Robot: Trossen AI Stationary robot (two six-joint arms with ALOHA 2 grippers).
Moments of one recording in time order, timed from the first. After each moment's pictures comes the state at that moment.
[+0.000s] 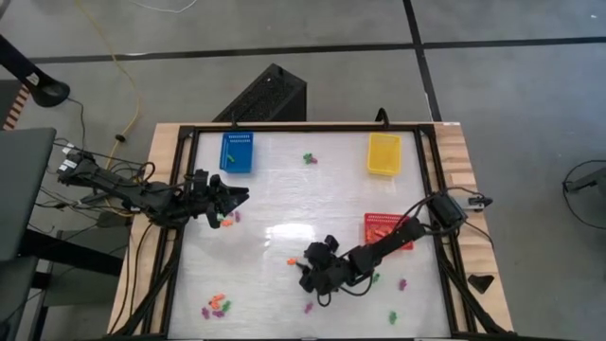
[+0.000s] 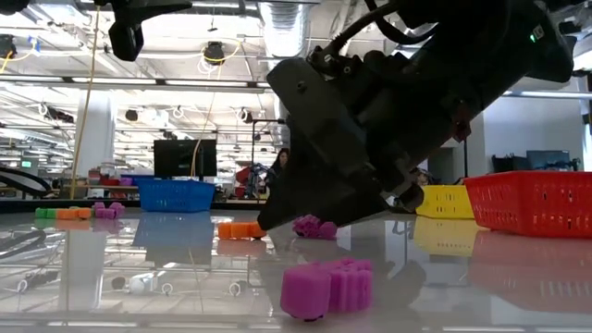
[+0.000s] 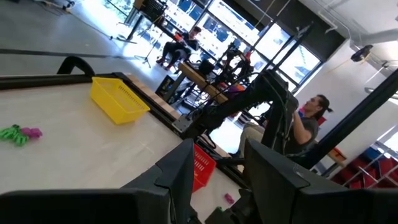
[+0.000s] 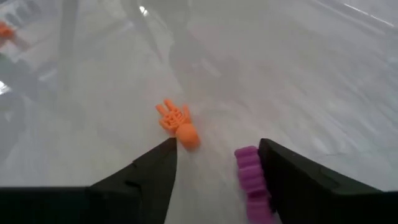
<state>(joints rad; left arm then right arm) -0.36 0.67 0.44 0.38 -0.61 -0.58 0.51 2.16 1.21 -0.02 0.58 0.98</state>
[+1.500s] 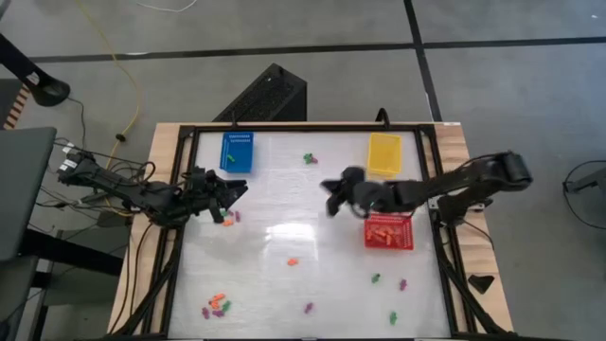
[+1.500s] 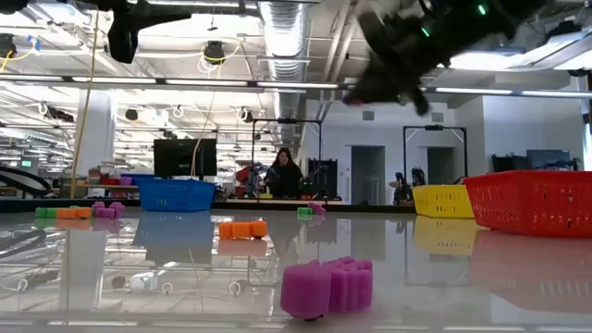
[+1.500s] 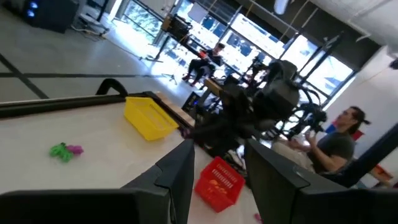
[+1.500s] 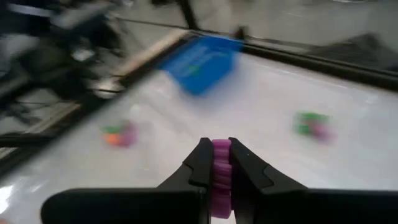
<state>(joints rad) -0.35 0.67 0.44 0.39 -0.74 -0.50 0.06 1.30 0.72 0.18 0.58 0.62</state>
